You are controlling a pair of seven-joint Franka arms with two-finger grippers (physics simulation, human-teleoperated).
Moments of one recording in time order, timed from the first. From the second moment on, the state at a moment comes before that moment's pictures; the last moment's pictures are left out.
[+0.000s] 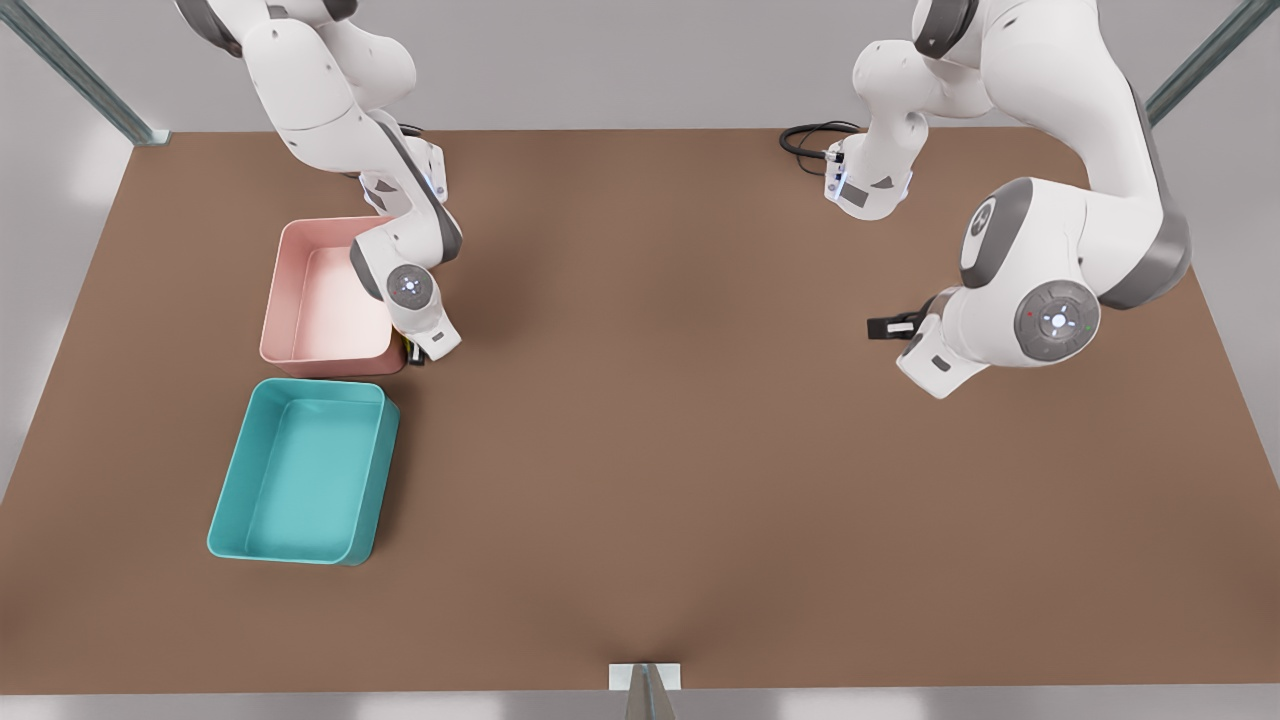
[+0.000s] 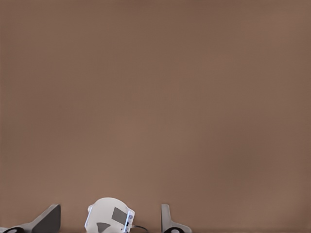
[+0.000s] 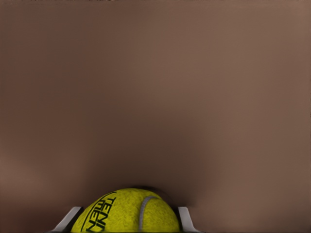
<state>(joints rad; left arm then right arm) -0.25 0.36 0.00 -1.21 -0.05 1.14 -0.33 0.42 0.22 -0.11 -2.60 -0.31 2.55 -0.94</state>
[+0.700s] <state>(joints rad) -0.25 0.37 0.00 -1.21 -0.05 1.14 -0.33 0.42 0.21 -0.05 -2.34 -0.22 2.53 -0.93</state>
